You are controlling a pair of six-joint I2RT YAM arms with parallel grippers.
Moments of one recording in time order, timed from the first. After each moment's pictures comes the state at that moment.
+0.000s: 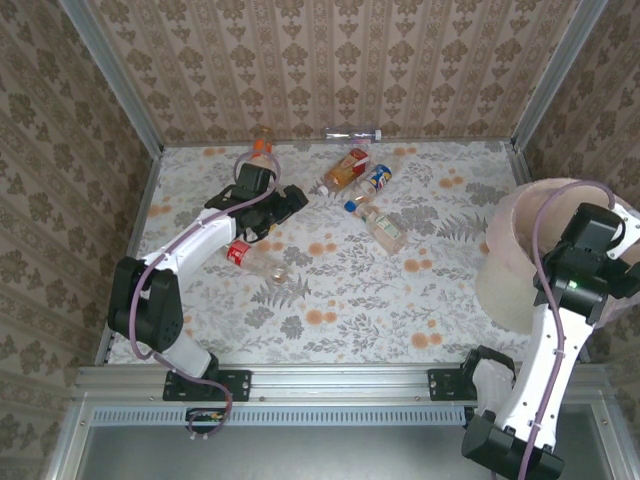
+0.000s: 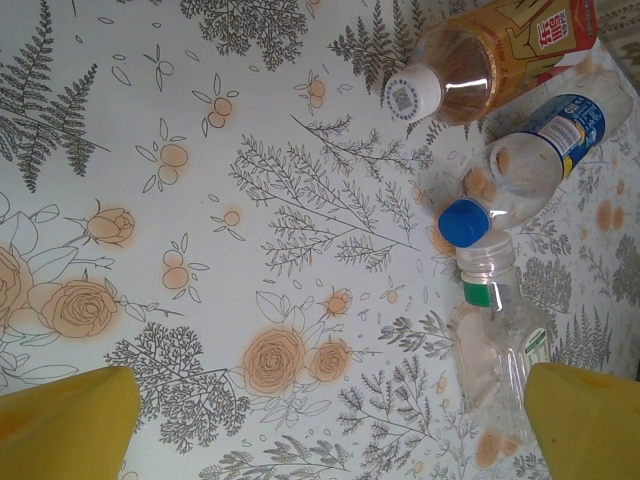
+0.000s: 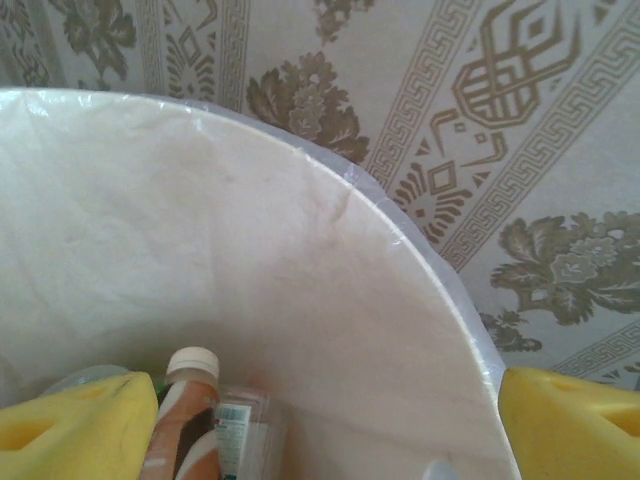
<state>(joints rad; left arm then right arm) -0.45 1.58 1.18 -0.46 0.17 -0.90 -0.53 0.78 1.09 -0.83 0.66 0.08</state>
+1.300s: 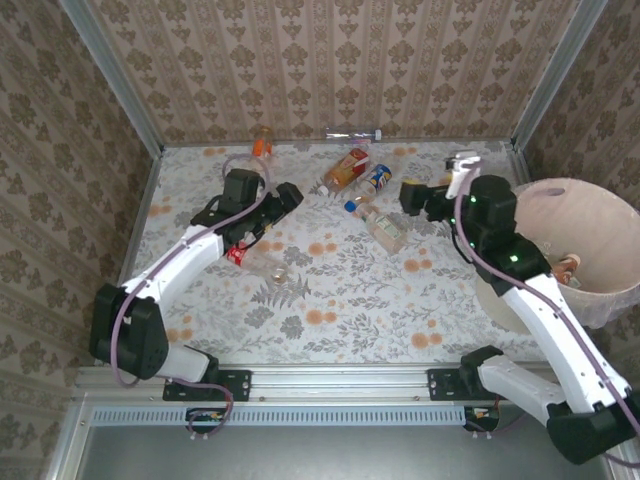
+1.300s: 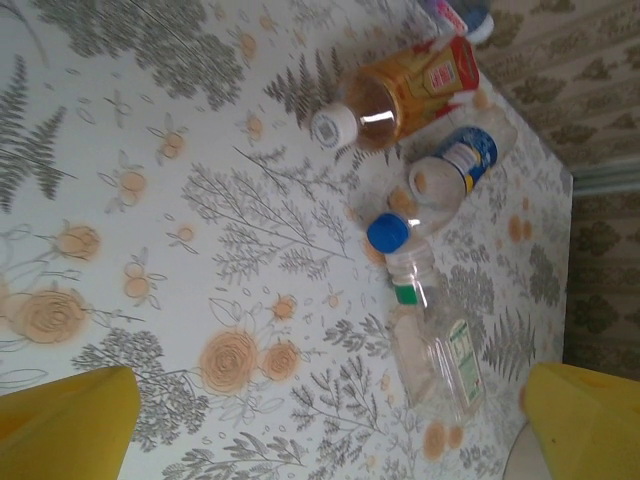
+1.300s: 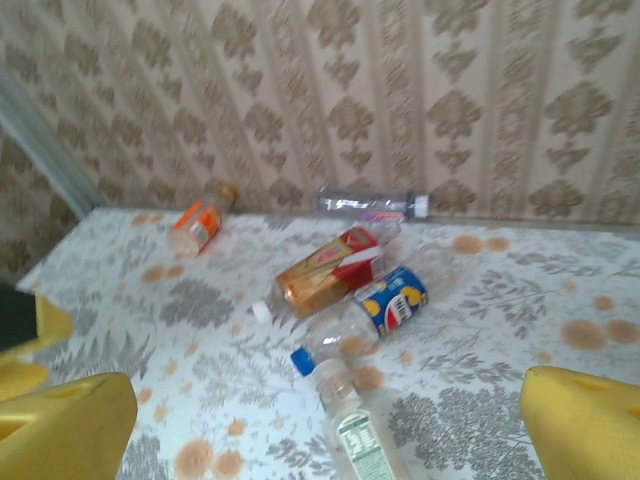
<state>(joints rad) -0.44 1.40 1.04 -0.33 0.17 -0.92 0.33 0.99 1.06 -0.36 0.04 0.18</state>
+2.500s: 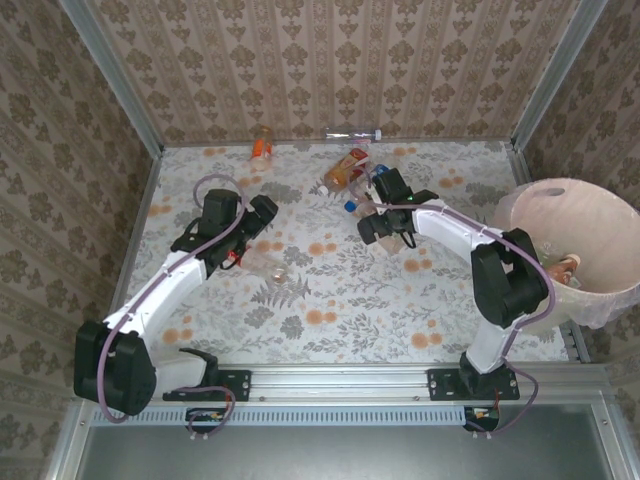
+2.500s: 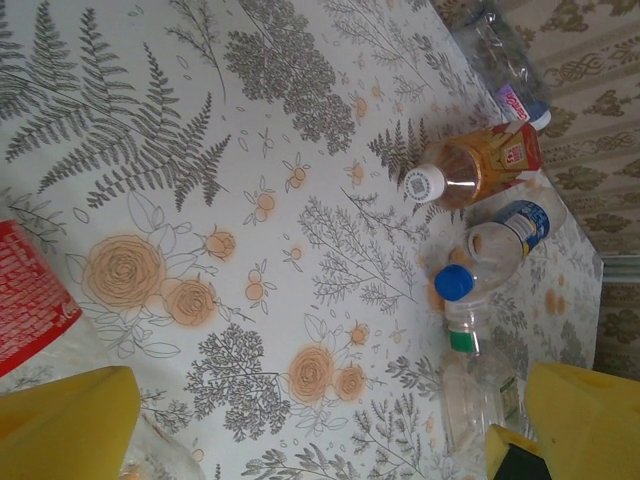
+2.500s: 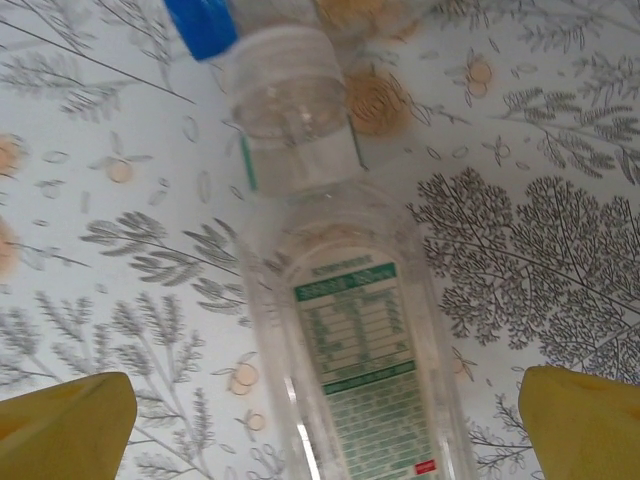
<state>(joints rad) -0.37 1.21 0.86 -0.32 0.07 -1.00 0.40 1.78 1.27 -0.59 0.13 -0.02</state>
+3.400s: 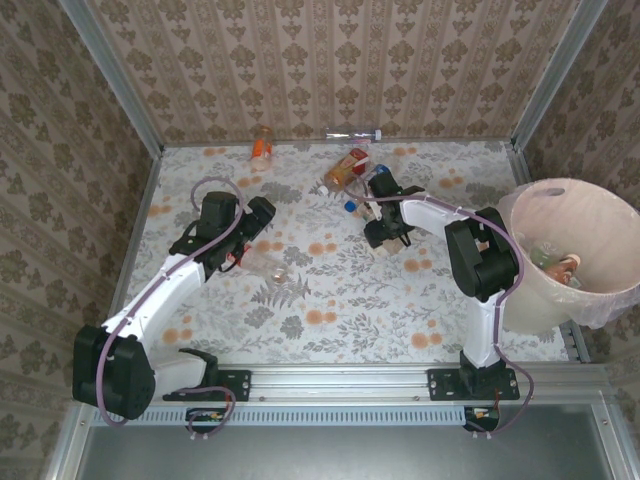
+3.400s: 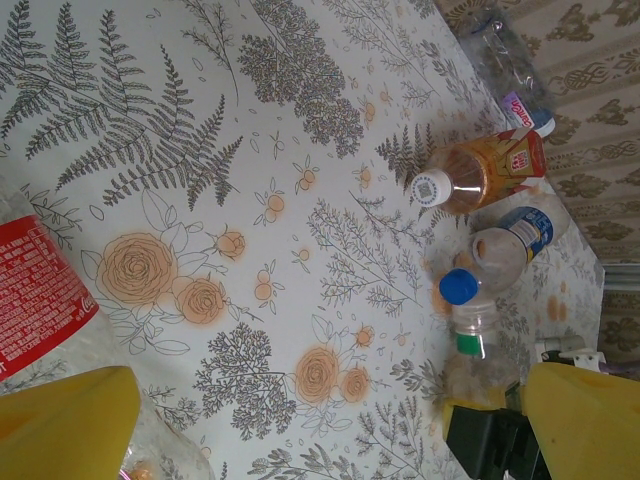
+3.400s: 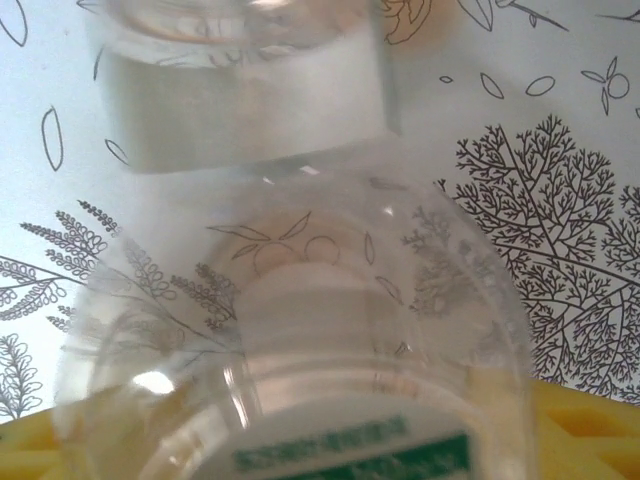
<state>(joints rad) -0.36 1.20 0.84 -0.32 0.06 -1.01 0.37 2.00 1.38 -0.64 0.12 -0.06</state>
